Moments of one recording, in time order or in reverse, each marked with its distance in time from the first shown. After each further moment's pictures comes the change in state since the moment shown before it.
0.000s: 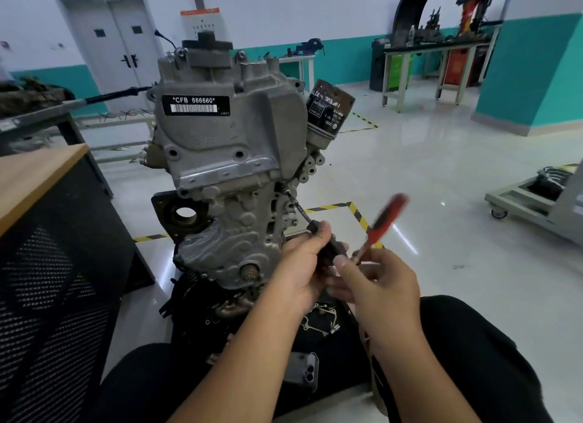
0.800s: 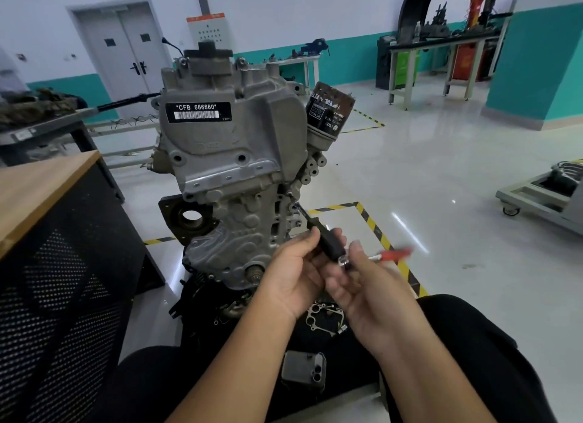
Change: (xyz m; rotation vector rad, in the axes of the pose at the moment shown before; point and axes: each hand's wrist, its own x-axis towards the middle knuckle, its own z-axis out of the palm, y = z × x) left_hand -0.011 0.003 -0.010 -0.195 -0.083 -0.003; right_hand 0.001 -0.014 0.006 0.672 -0.163 0.415
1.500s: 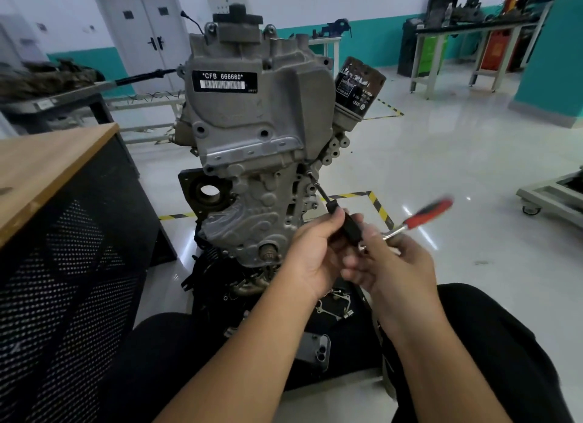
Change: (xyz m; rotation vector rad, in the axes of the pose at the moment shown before) left_hand -0.006 -0.003 0.010 -0.003 0.072 -0.004; right_hand 0.004 0.006 -0.005 -0.350 0.039 -0.225
